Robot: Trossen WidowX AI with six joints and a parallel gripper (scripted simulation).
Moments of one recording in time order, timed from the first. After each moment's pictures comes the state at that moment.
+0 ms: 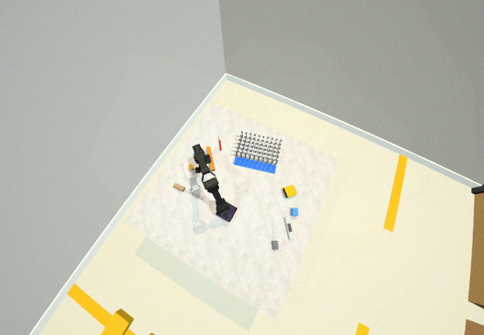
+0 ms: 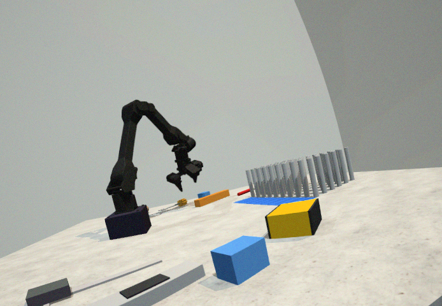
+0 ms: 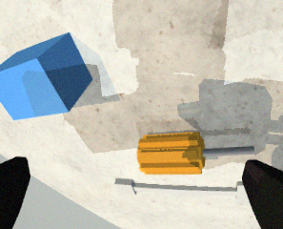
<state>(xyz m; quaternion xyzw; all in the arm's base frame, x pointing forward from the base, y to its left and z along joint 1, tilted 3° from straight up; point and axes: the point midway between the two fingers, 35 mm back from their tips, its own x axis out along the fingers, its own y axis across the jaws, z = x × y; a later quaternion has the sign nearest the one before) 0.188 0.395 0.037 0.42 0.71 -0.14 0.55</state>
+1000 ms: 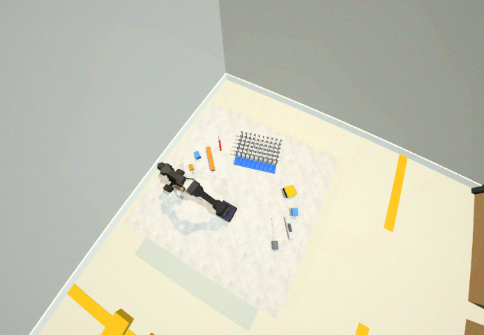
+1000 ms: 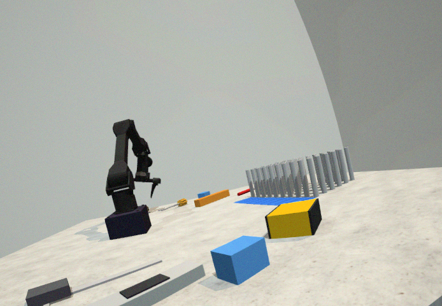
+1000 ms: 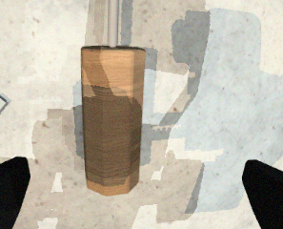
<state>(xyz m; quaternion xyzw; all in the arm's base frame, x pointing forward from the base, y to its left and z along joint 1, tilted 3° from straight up) -0.049 0.423 0.039 0.37 0.60 -0.52 0.48</state>
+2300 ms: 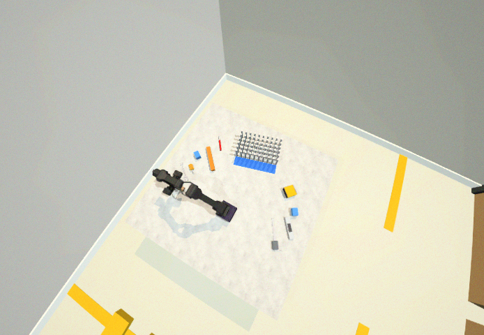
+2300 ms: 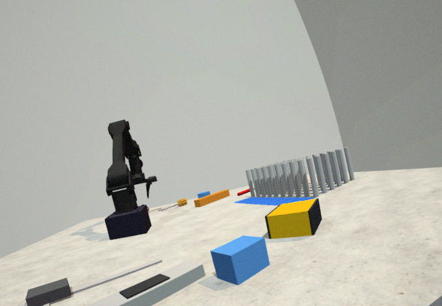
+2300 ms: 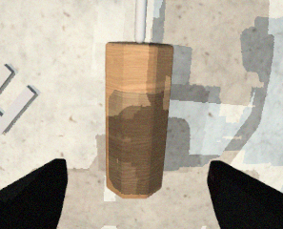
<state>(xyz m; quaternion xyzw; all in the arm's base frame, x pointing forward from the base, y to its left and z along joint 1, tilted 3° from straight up) -0.059 0.425 0.031 0.44 0.55 -0.46 0.54</state>
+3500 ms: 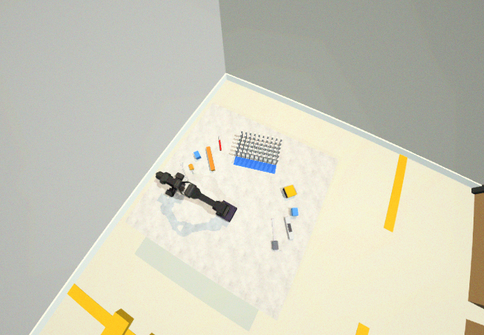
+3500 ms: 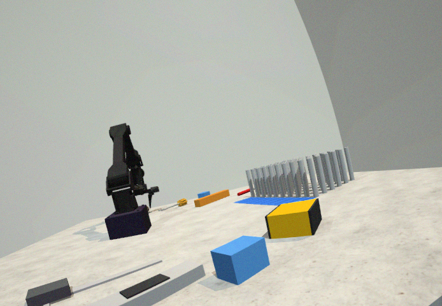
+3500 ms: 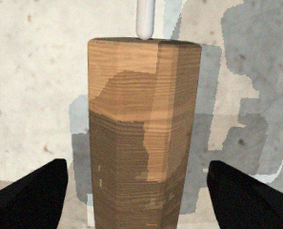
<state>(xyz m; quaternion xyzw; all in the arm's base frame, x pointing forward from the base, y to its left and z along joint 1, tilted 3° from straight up) -0.062 0.427 -0.020 0.44 0.55 -0.46 0.54</state>
